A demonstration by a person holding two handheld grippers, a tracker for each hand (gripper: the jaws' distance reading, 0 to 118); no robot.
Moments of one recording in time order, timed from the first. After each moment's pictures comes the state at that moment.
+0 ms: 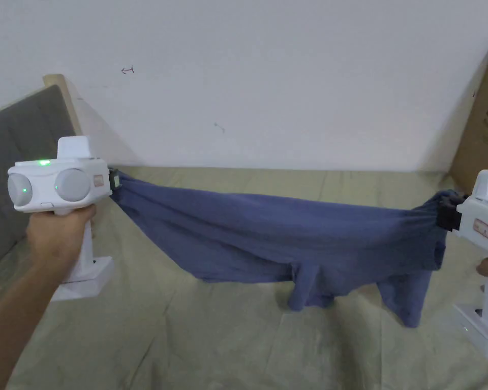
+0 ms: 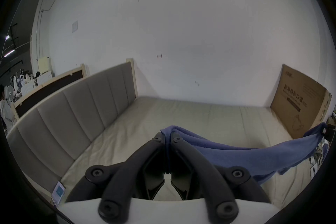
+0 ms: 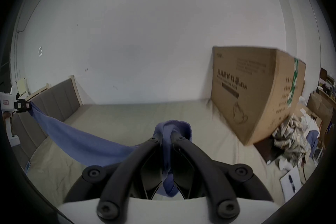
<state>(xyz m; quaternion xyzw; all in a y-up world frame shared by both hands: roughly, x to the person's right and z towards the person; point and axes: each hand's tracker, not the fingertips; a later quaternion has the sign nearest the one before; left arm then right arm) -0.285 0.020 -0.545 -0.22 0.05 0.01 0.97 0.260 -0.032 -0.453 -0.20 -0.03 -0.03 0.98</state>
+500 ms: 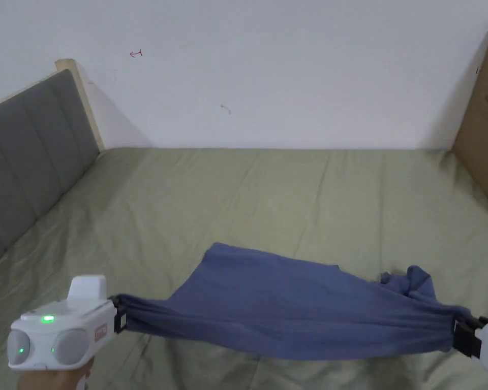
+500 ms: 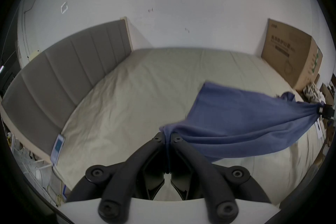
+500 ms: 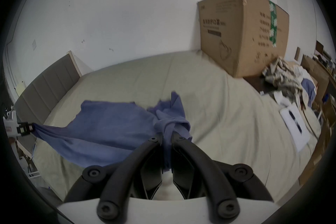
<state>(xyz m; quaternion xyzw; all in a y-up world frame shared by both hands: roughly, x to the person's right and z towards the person) -0.301 -0.138 -0.351 -0.36 0.02 -0.03 0.93 0.258 -0.160 -0.271 -0.32 -0.05 -0.09 0.94</state>
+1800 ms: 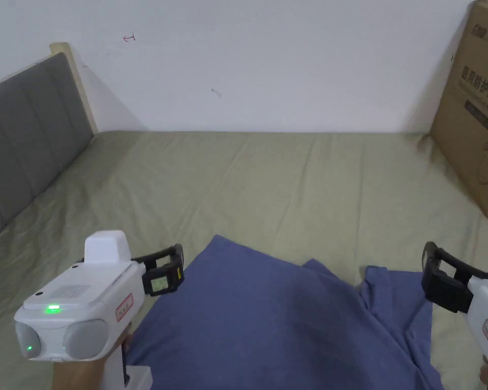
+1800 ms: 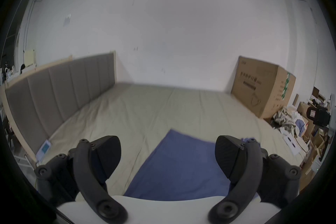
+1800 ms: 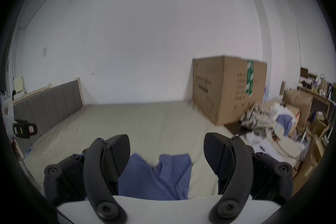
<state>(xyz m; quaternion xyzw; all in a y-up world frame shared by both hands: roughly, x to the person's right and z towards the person) -0.217 -0.041 -0.244 -0.17 -0.06 0.03 0.98 0.187 -0.027 -0.155 -0.11 -0.09 -0.01 0.99</state>
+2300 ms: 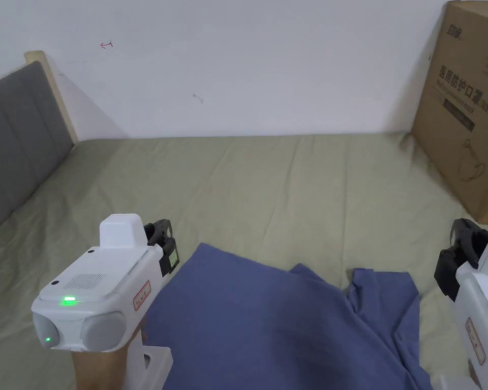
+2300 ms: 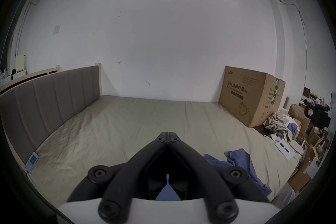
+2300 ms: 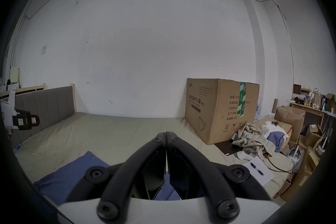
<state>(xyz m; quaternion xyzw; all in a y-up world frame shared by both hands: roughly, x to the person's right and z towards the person) -0.178 -0.032 -0.276 -0.14 -0.11 0.04 0.98 0.187 -0.020 -0.158 -0.05 -0.12 0.03 0.99</state>
